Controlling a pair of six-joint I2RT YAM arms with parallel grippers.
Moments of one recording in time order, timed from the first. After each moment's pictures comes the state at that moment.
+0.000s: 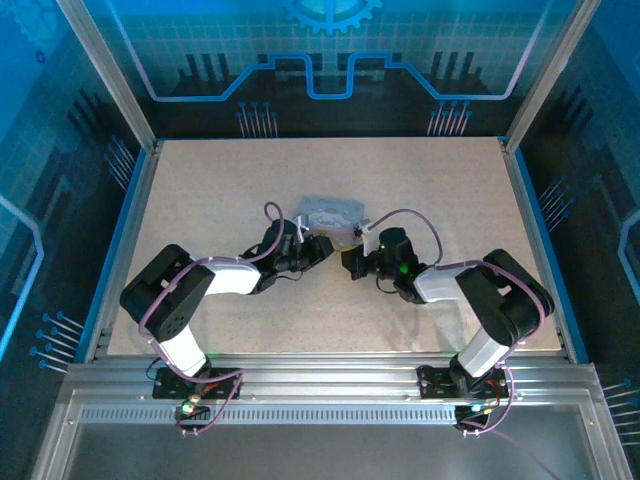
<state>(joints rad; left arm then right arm) -0.58 1.70 0.68 0.51 0.32 -1.09 0.56 1.64 0.55 0.61 -0.35 0.32</state>
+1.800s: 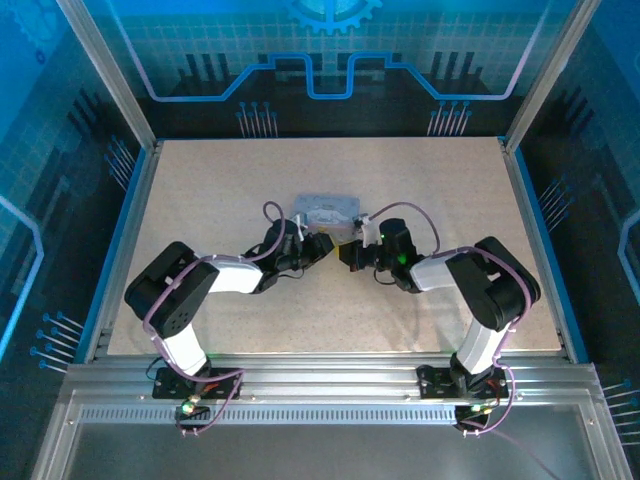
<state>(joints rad) -0.58 1.74 0.69 0.55 0.28 -1.11 0.50 1.75 0.62 0.64 -0.50 0.44</state>
